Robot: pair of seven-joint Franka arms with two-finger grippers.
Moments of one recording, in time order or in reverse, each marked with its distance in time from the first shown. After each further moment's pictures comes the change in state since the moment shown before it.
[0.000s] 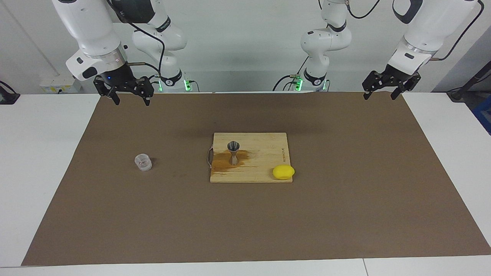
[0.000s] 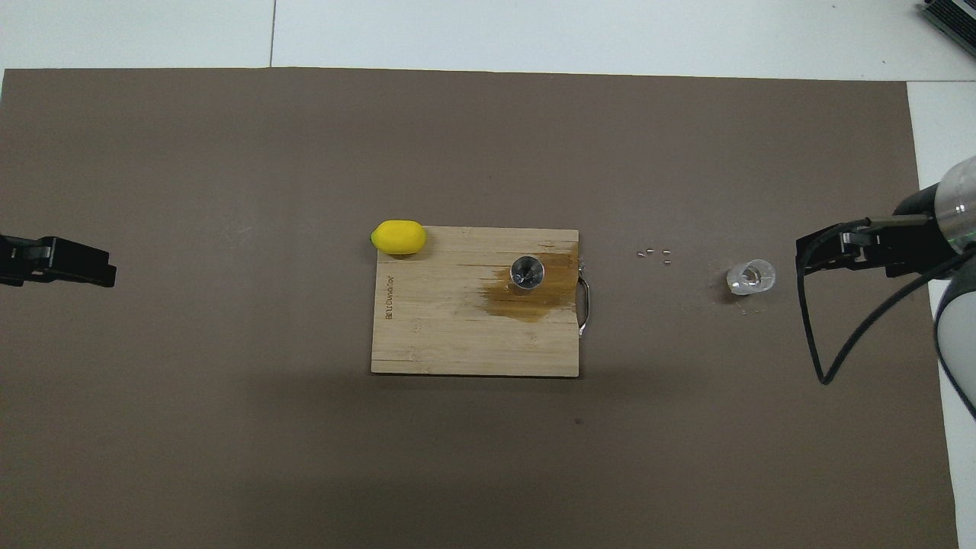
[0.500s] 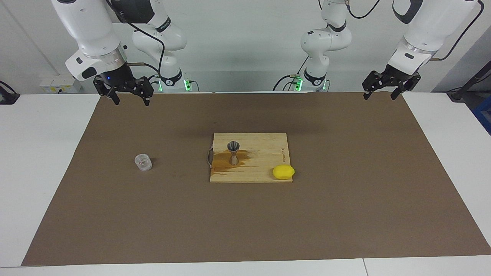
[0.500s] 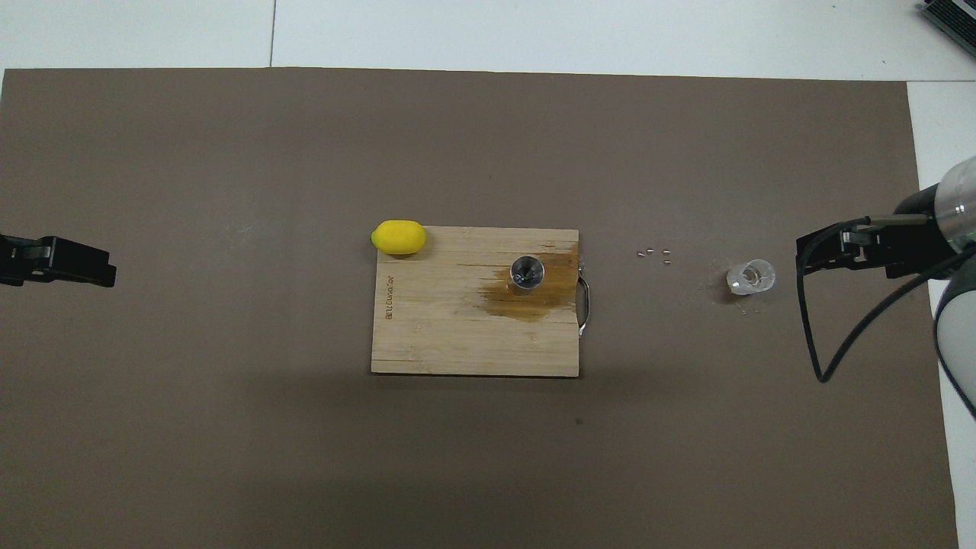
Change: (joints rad) left arm 0.000 0.000 0.000 0.000 0.000 0.000 0.000; right arm 0.000 0.000 0.000 -0.003 0.000 0.000 0.020
